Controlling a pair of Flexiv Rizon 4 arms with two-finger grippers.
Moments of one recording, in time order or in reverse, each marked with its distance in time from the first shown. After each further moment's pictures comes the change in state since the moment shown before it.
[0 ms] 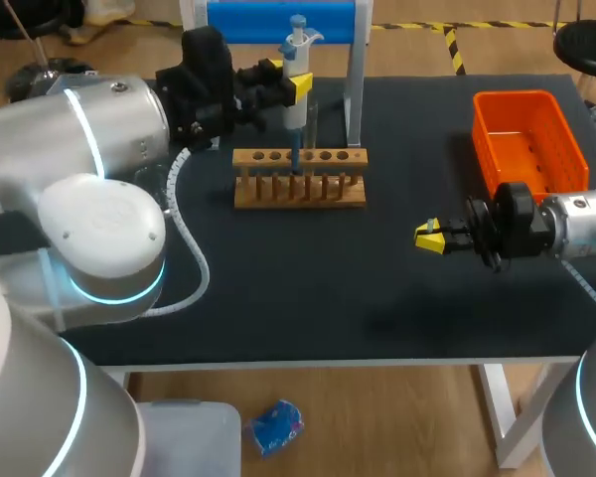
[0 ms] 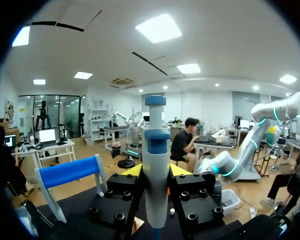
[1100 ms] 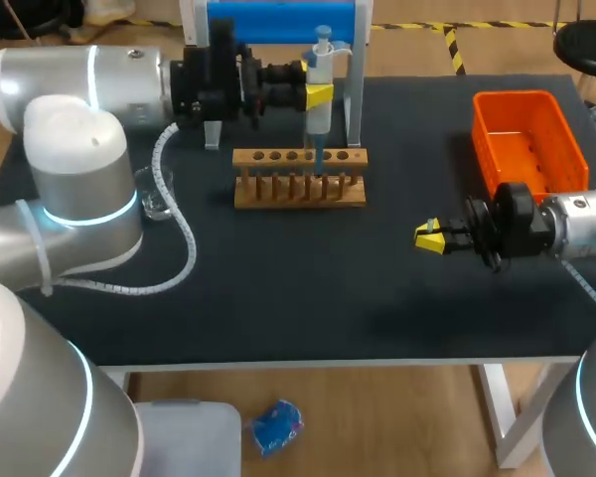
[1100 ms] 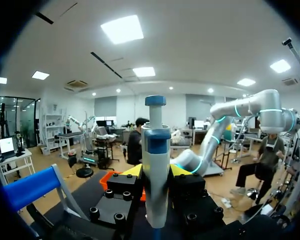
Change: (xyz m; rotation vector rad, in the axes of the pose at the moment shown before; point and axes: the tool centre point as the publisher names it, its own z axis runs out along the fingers) left arm 0.021 0.009 0.027 0.040 0.437 0.035; right arm 0.000 0.000 0.000 0.000 0.000 0.000
